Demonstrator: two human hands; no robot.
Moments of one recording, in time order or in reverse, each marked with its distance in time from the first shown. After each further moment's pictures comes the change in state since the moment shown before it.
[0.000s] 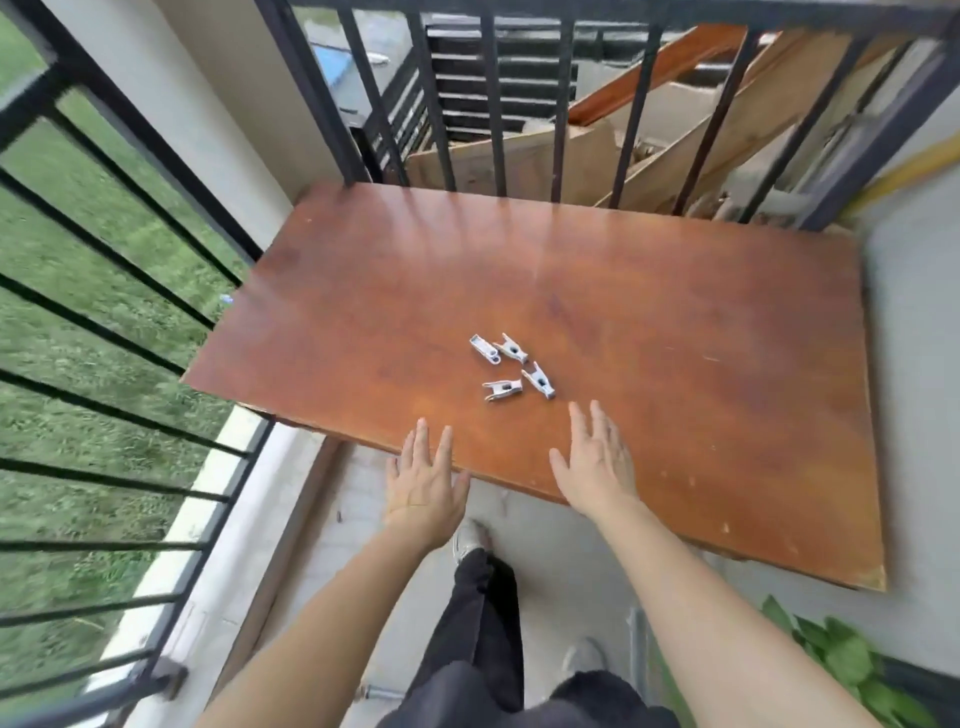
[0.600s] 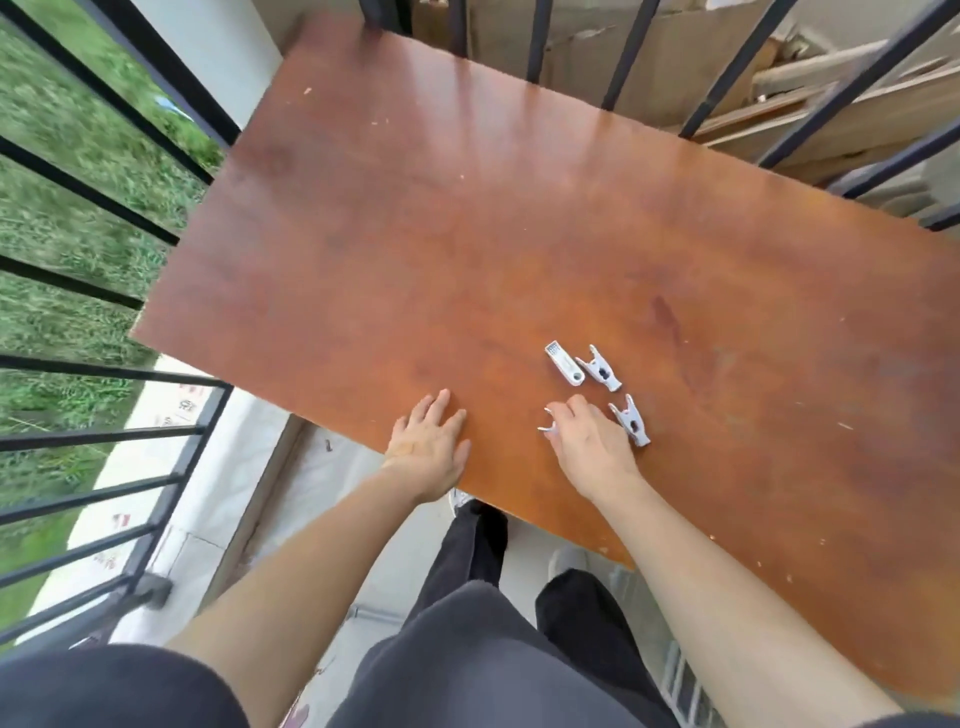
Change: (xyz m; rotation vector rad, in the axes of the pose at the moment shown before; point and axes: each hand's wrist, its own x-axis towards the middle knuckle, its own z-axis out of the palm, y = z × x) left_hand 0.187 -0.117 0.016 -0.055 -0.393 0.101; right_hand 0.161 -0.116 0.048 -0.369 -0.256 -0.232
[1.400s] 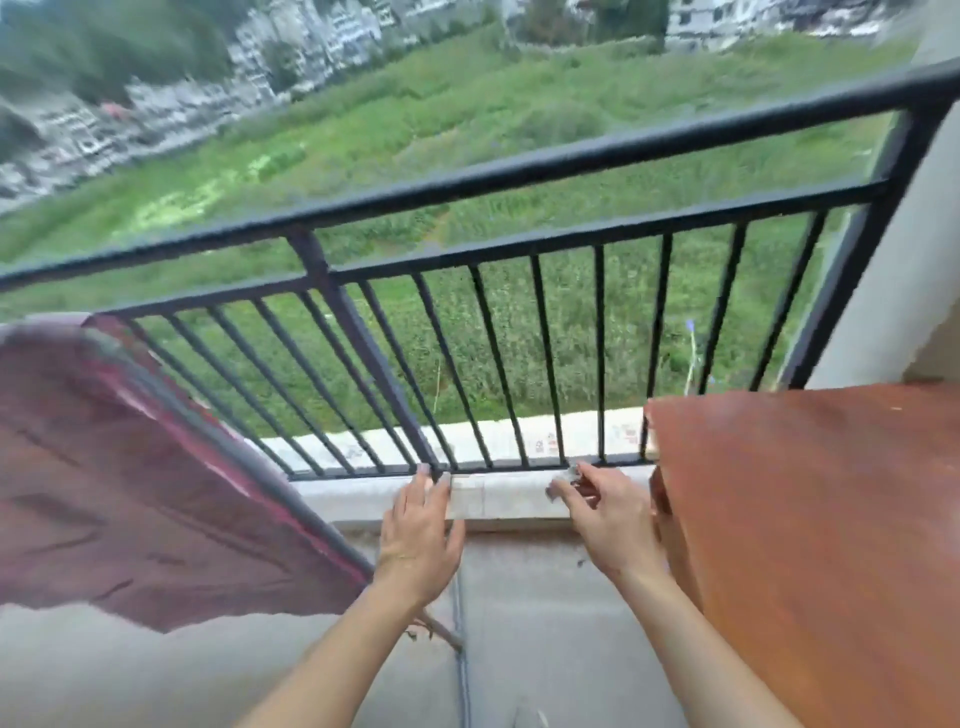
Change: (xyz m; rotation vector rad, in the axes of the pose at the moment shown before) left_hand -0.422 -0.015 0.076 -0.394 0.881 -1.249; right_hand -0.174 -0.291 -0.073 0.577 0.034 -1.123
